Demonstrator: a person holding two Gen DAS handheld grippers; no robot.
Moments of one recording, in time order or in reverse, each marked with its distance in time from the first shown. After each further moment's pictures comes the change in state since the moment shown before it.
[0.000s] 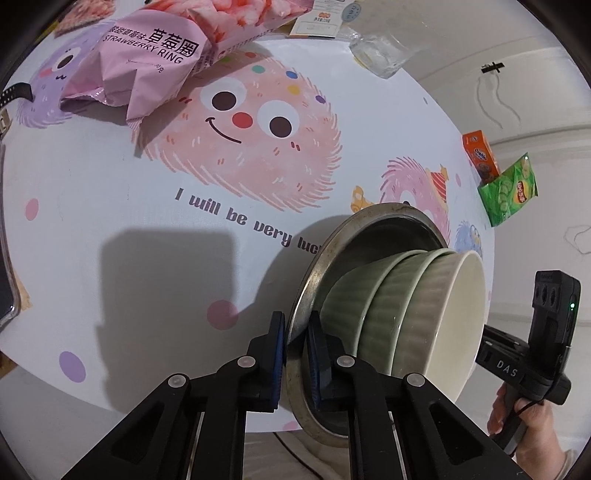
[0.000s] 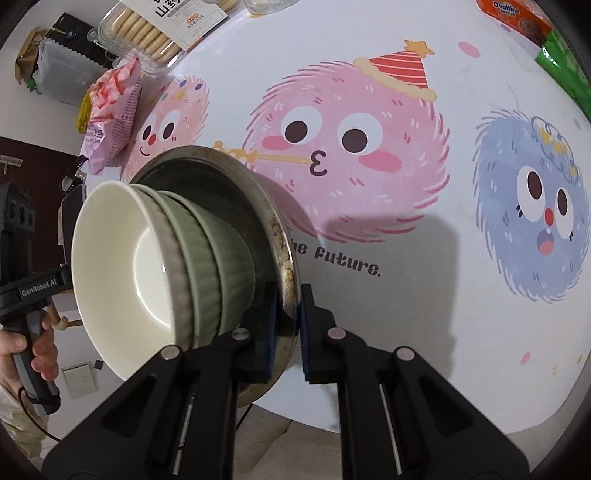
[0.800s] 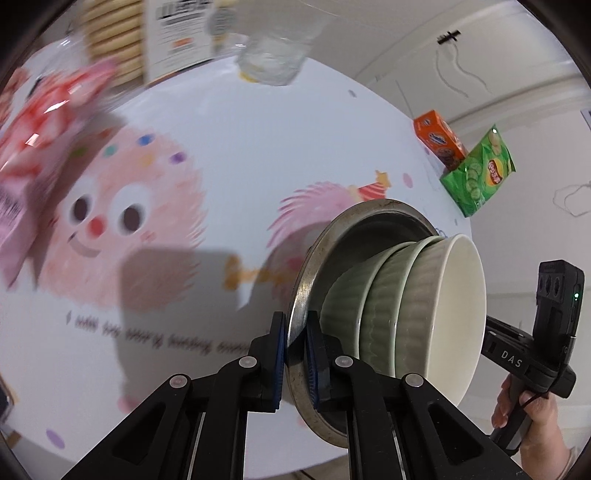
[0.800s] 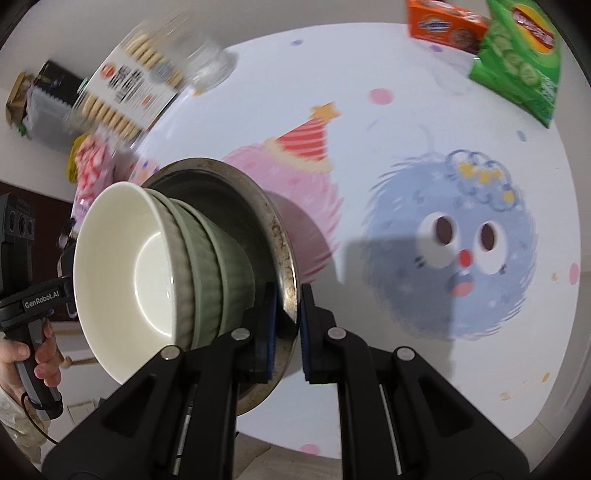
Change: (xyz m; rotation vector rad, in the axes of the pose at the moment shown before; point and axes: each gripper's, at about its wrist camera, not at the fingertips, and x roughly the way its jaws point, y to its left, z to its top) left arm 0.023 -0.109 0.045 0.188 -0.002 -0.017; right arm -0.057 -0.073 0.031 0.097 -0.142 -0.035
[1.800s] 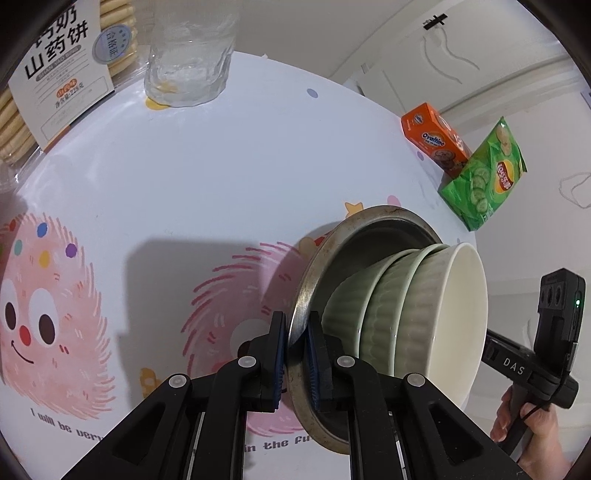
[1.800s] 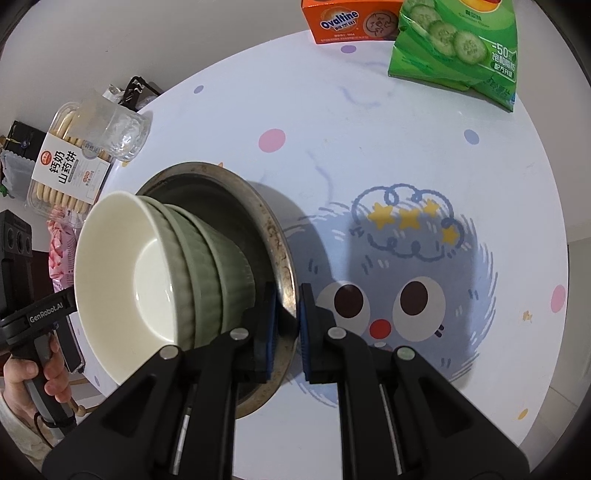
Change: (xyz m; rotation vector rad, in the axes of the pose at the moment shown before) left arm 0.056 -0.060 0.049 0.054 0.007 0.016; right arm 0.002 -0.083 0.042 0.171 -0.044 -0.012
